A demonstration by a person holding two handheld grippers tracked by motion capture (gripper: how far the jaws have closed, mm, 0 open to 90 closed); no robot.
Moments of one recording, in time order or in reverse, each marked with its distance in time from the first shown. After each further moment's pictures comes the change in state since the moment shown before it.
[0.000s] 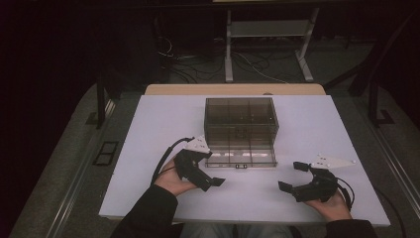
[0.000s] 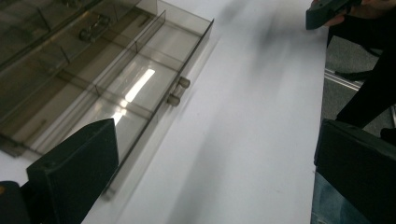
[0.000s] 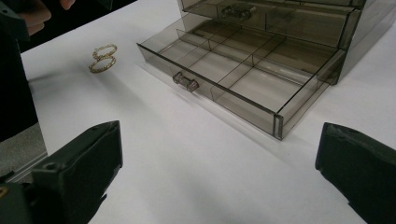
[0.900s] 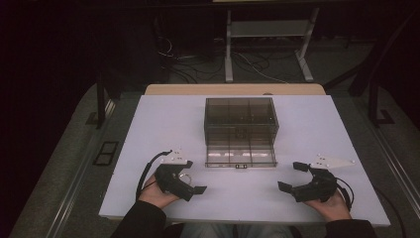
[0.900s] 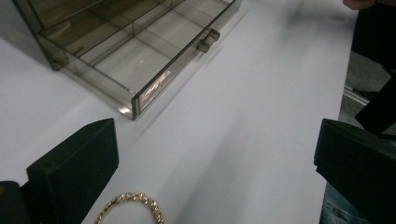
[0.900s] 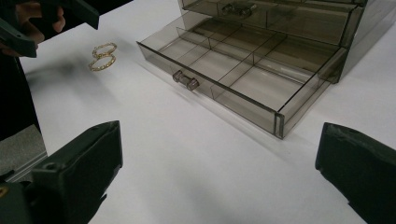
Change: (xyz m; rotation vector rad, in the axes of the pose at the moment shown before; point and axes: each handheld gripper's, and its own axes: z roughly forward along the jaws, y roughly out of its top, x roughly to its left) left arm 0.004 -0.059 -0.020 -0.042 0.087 -0.109; right arm 0.000 0.000 0.001 0.003 0.000 -0.002
